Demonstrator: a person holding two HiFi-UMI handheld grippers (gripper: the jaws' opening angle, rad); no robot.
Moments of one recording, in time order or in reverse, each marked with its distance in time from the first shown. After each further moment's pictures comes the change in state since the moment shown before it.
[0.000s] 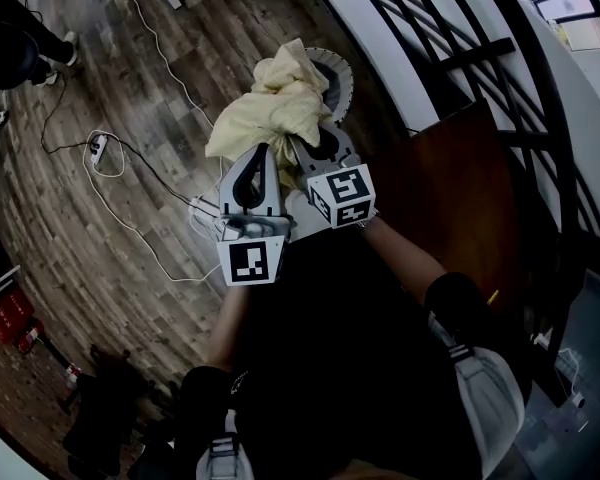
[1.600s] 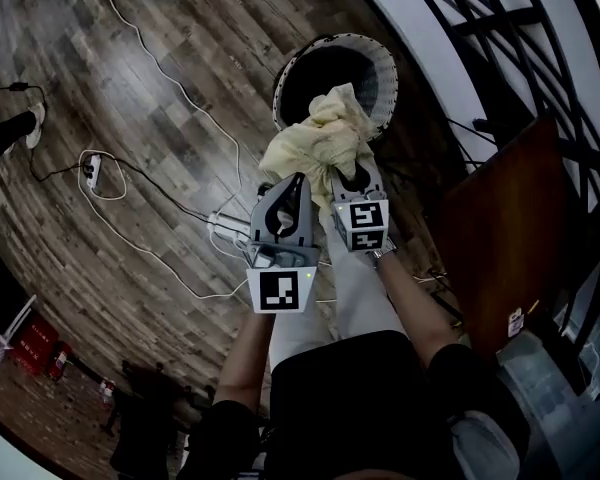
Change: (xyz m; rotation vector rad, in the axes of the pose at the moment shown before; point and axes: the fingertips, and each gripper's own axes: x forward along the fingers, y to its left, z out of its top) left arm 0.073 0.083 -0.196 -0.040 0.254 -0.153; right arm 0.130 -0.065 -0.228 0.099 0.325 -0.286
